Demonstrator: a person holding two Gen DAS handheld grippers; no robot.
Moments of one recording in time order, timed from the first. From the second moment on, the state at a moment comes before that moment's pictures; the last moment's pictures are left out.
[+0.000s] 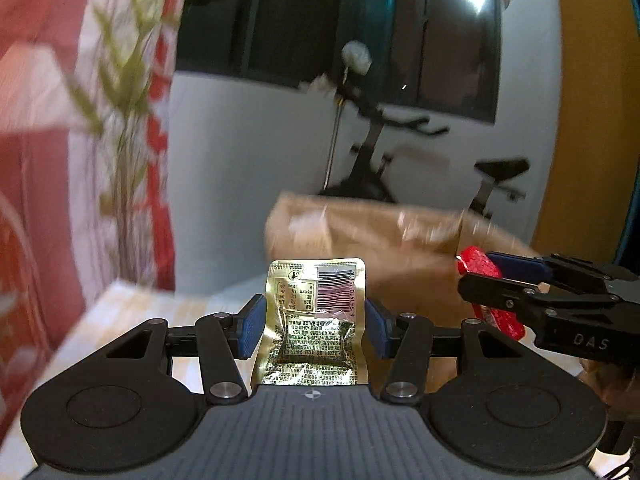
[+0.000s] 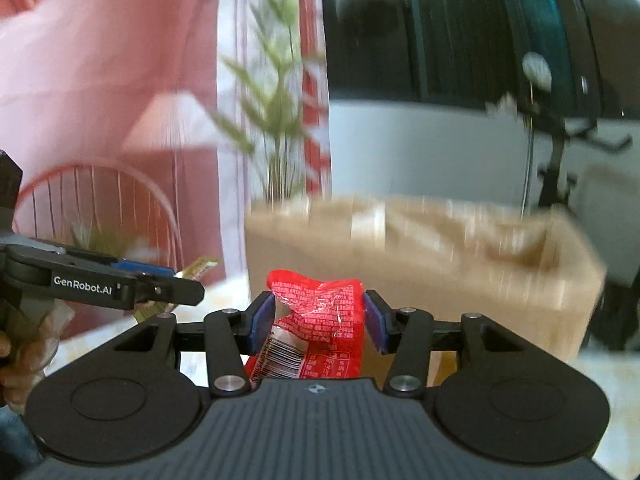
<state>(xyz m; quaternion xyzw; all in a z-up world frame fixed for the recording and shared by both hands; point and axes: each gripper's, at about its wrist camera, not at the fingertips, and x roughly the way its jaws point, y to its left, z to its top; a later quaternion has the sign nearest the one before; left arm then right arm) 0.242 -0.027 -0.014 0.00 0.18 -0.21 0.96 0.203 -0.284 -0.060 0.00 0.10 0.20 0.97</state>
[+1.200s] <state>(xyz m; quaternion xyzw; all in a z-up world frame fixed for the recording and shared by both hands) 0.331 -0.093 -0.002 0.04 0.22 -0.23 0.95 0.286 -0.348 -0.040 0.03 0.19 0.03 0.98</state>
